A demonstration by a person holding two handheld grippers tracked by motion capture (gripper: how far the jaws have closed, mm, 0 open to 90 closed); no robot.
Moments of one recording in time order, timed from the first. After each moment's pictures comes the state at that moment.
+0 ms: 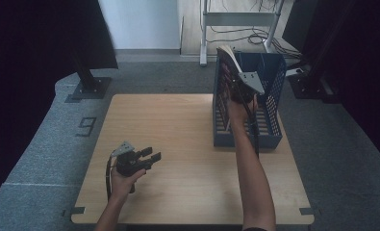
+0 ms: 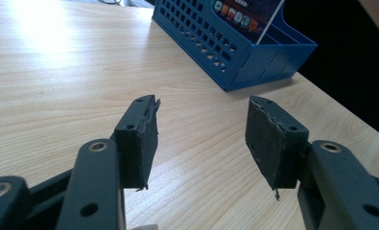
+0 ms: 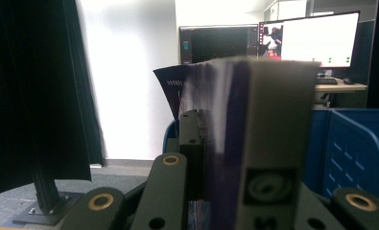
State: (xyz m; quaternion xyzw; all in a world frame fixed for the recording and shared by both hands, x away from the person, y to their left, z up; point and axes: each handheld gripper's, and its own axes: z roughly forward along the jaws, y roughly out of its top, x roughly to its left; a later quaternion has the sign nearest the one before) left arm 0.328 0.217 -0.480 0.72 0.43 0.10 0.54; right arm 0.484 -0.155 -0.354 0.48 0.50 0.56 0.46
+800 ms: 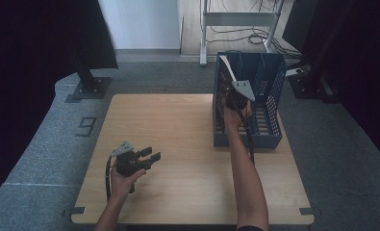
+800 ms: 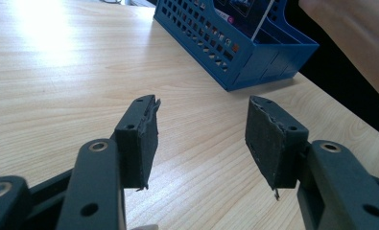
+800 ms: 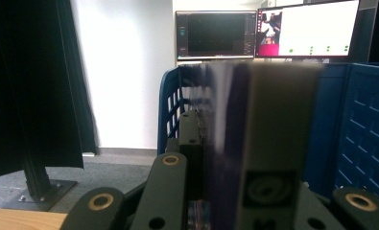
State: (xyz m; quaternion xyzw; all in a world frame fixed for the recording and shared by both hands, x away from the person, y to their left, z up) left arm 0.329 0.218 -0.482 0.72 0.43 0.10 0.54; right arm 0.500 -0.146 -0.399 0.48 0.51 0.54 0.47
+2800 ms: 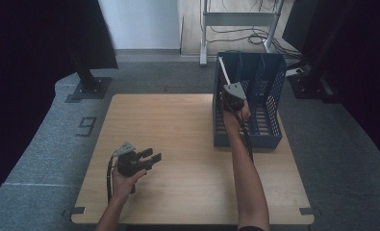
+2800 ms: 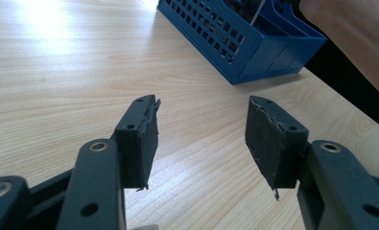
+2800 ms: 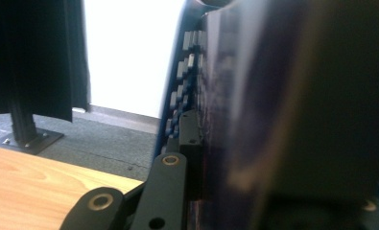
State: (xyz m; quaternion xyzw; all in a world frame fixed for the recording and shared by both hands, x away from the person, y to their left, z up) left arm 0.332 0.217 -0.489 0.72 0.44 0.09 0.53; right arm 0.513 -0.139 -0.423 0.45 0.59 0.47 0.48
